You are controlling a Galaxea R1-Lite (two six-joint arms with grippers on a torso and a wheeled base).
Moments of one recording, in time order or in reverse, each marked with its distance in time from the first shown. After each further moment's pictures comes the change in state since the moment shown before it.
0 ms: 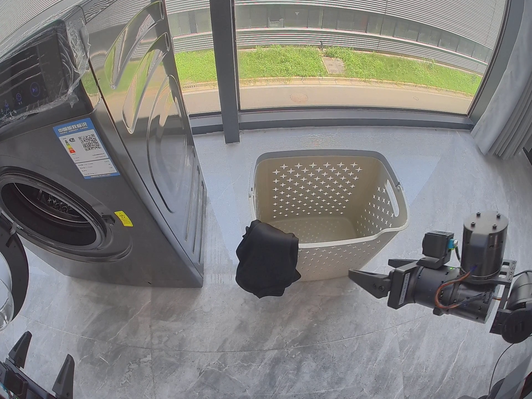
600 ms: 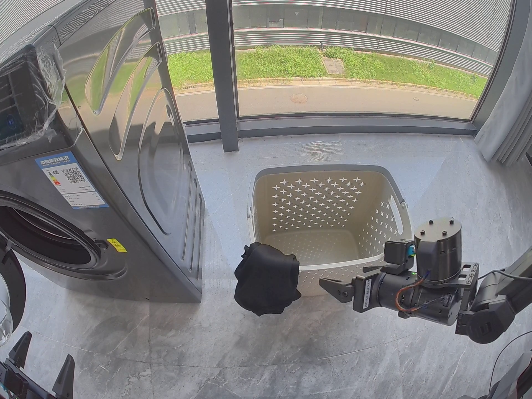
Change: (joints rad) left arm 0.000 0.000 0.000 0.000 0.000 0.000; right arm 0.056 0.194 -0.102 -0.008 -0.050 -0.001
